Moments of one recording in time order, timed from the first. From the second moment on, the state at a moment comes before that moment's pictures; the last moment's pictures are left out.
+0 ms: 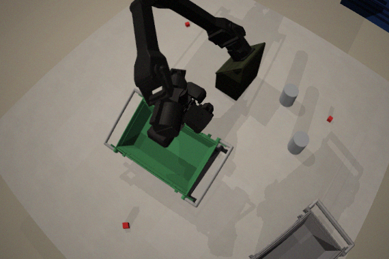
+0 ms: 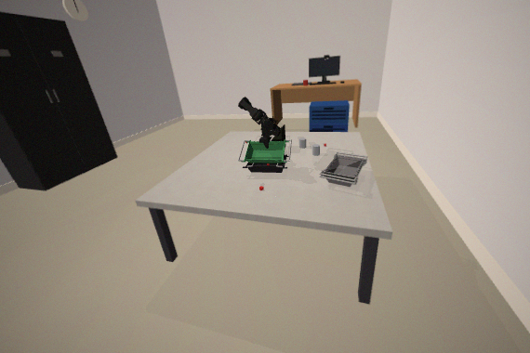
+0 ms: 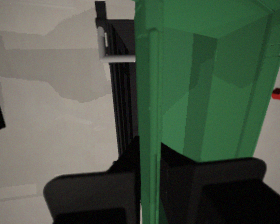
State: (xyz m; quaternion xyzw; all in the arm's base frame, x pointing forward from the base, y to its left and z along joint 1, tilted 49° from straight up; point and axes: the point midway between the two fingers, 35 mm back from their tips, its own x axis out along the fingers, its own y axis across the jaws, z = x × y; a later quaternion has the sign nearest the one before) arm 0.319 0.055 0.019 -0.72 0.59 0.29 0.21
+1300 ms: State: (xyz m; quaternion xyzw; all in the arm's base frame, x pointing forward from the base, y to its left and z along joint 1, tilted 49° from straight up) arm 0.311 0.043 0.009 -0.72 0.59 0.29 0.21
